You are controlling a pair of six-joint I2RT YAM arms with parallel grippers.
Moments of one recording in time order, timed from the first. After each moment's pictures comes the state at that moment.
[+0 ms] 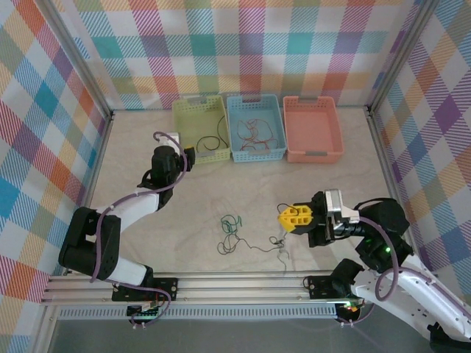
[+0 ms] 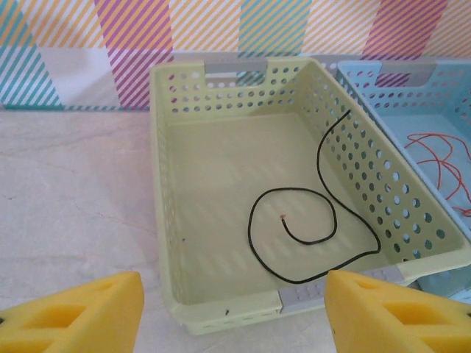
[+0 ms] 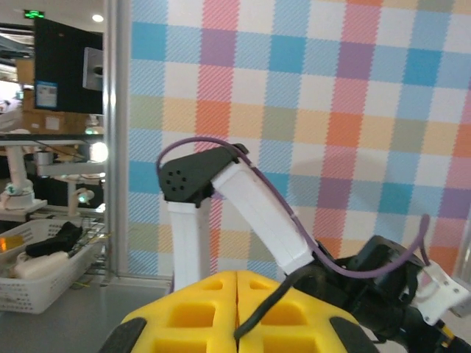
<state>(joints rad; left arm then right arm) -0.29 1.45 0.73 0.37 -0.22 -0.15 0.81 0.52 0.73 0.14 -0.74 0.13</state>
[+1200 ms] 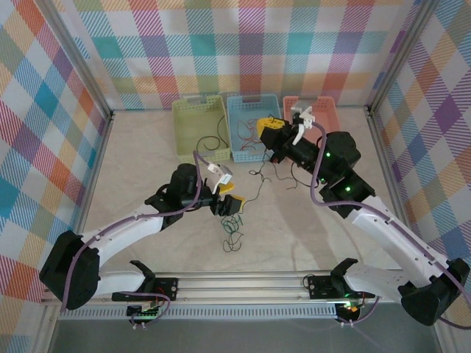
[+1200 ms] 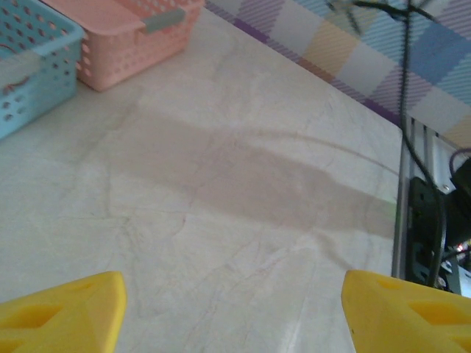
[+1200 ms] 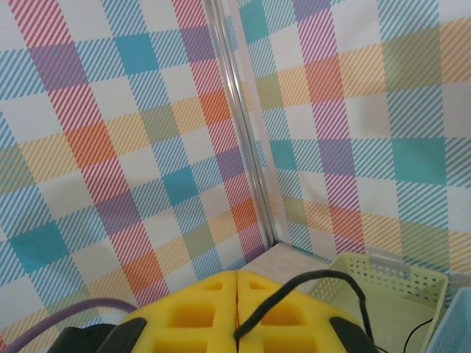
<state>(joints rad) -0.64 1.24 0.70 0.07 0.55 -0.09 0.64 1.09 1.11 0.16 -0.27 0.28</state>
